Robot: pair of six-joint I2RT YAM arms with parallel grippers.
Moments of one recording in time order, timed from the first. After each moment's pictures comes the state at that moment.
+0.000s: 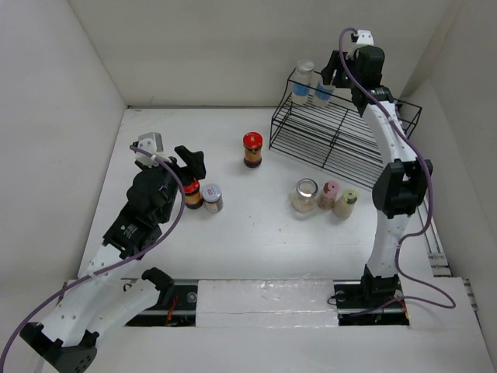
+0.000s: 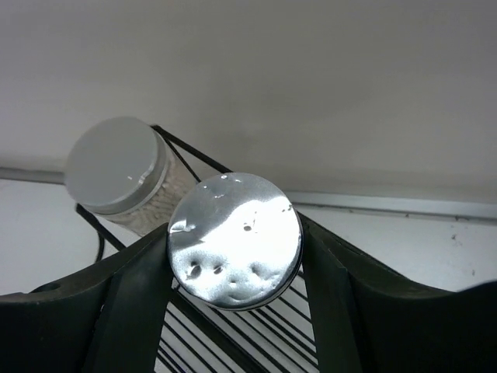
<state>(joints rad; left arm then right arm) -0.58 0.72 0.87 -0.24 -0.46 -0.46 0.09 2.09 2.13 -0.23 -0.12 0.16</state>
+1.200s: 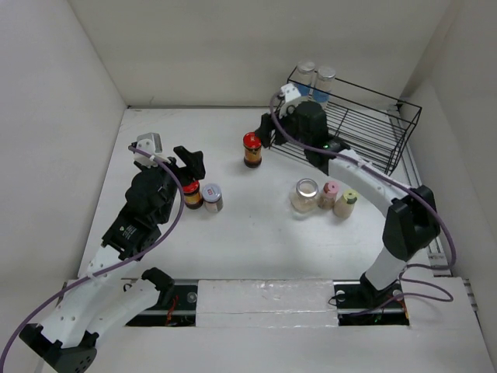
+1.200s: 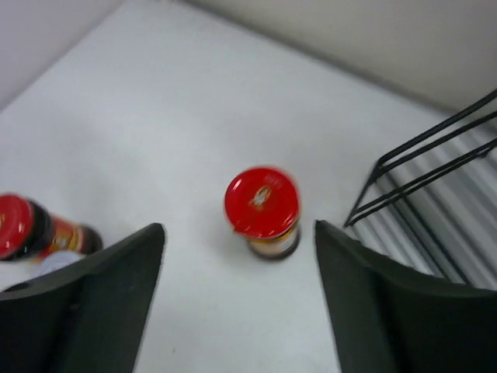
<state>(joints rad) -0.58 0.72 0.87 -0.24 -0.46 -0.46 0.52 1.67 1.42 0.04 -0.11 0.10</state>
